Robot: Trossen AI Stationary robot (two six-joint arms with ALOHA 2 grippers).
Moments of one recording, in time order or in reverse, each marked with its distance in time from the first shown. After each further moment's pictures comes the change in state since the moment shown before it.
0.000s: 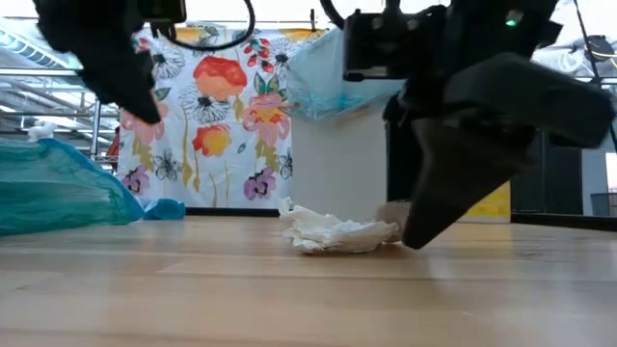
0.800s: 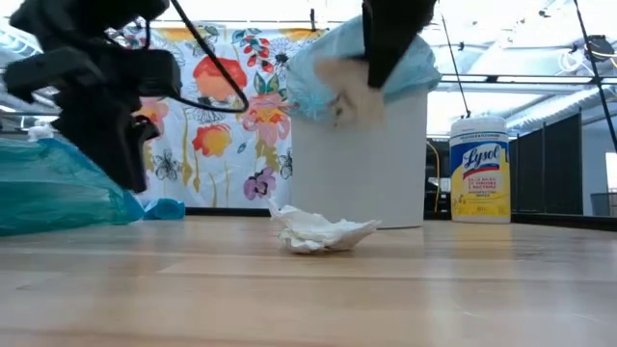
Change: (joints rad) left arm 0.226 -0.097 -0.230 -0.006 0.142 0.339; right arm -0.109 -0.010 0.468 -0.554 -0.064 0.096
